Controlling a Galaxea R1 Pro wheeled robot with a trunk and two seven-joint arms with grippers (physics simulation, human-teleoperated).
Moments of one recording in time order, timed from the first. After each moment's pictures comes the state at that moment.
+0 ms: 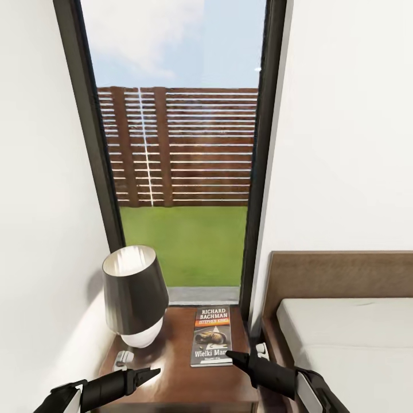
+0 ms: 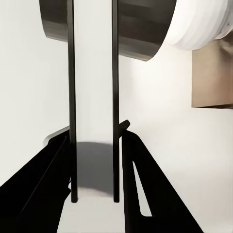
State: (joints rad) left arm -0.37 0.19 0.07 -0.53 0.23 0.31 -1.16; right arm -0.41 -0.01 -0.13 -0.55 -0.43 0.77 1.01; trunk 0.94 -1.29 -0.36
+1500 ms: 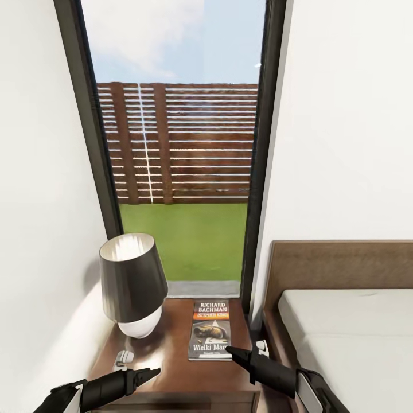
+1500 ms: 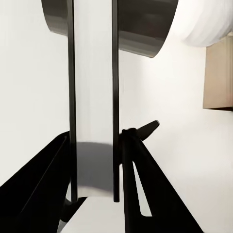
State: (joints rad) left arm -0.37 0.19 0.07 -0.53 0.23 0.31 -1.16; right arm -0.41 -0.01 -0.13 -0.55 -0.43 0.77 1.12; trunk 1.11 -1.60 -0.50
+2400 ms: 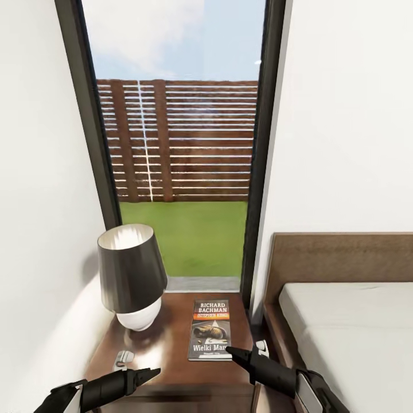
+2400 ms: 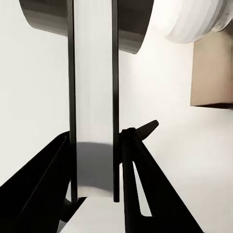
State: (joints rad) left arm -0.37 0.19 0.07 -0.53 0.23 0.31 -1.16; right arm -0.41 -0.01 -0.13 -0.55 -0.43 0.77 1.12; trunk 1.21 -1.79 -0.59
